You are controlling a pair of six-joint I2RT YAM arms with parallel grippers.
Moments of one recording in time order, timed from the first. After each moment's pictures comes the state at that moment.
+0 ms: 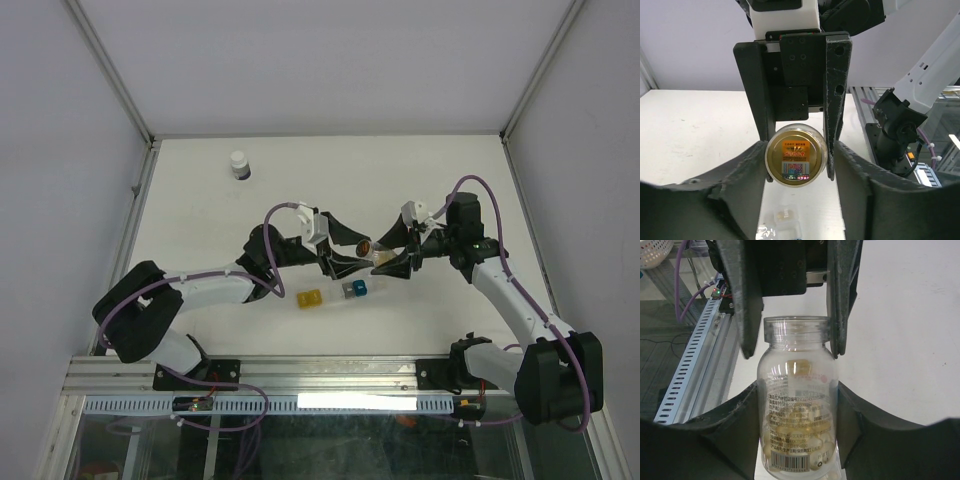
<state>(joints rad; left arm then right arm) -0.84 1.49 0.67 1.11 0.67 -0.16 0.22 1.11 0.72 -0.23 -1.38 -0.57</state>
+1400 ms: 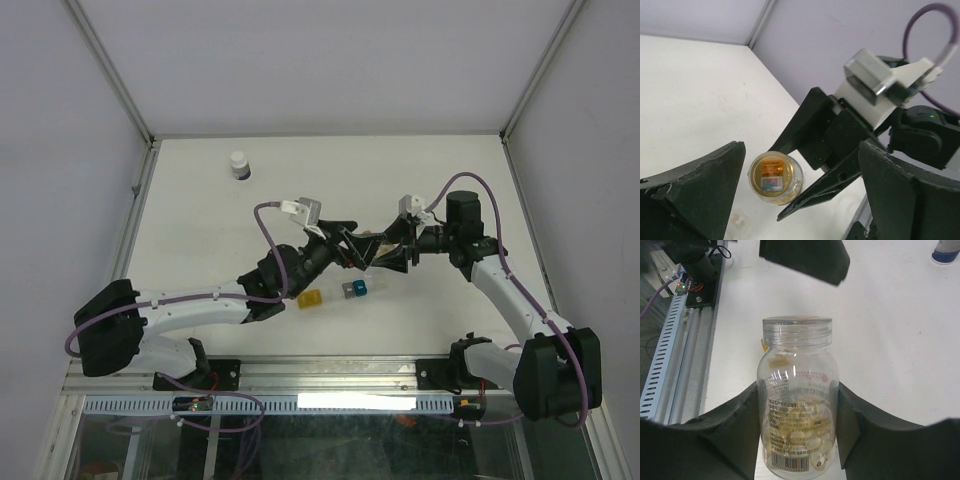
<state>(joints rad) -1.13 1.37 0.74 0.78 -0.37 -0.57 0.21 1.13 0.72 -0.20 -1.23 -0.51</state>
